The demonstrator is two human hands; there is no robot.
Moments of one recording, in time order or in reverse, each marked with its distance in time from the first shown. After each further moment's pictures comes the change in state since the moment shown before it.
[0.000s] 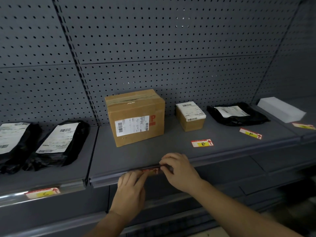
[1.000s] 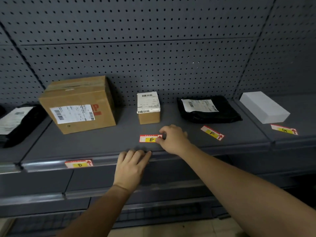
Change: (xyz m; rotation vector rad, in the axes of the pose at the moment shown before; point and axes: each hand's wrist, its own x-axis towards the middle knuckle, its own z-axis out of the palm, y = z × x) left_hand 0.124 0.161 0.126 0.376 0.181 0.086; right_hand 0.028 0.179 -0.139 -0.067 -0.237 0.279
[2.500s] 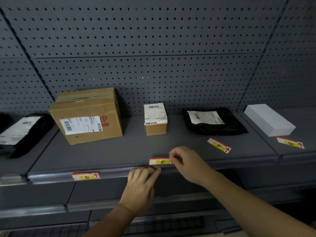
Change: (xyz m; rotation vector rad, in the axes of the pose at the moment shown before) left_hand -0.010 0.008 -0.013 -0.315 -0.264 -0.073; right_hand -0.052 0.003 -0.022 0.182 -0.063 -0.194
